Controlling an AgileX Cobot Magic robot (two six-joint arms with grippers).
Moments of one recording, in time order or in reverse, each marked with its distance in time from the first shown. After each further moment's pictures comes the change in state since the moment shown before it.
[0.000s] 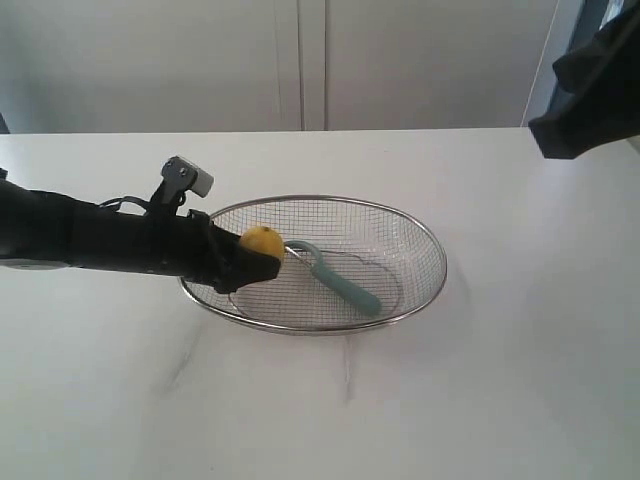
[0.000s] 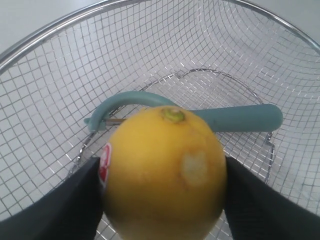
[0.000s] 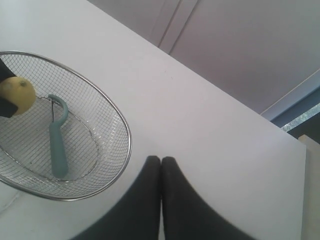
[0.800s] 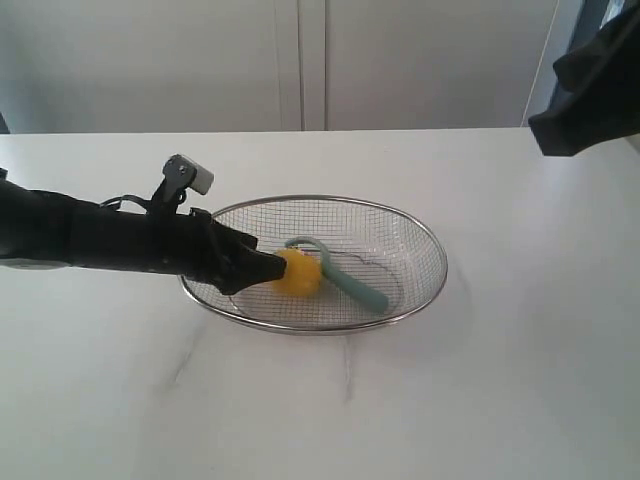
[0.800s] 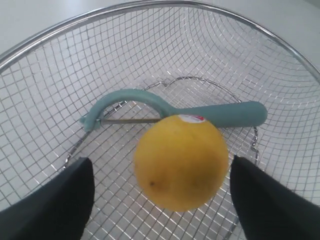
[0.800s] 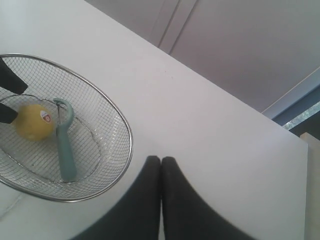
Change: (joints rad) left arm 0.000 0.000 0.000 -0.001 0.041 0.000; right arm 0.000 0.000 0.000 0.000 0.000 0.017
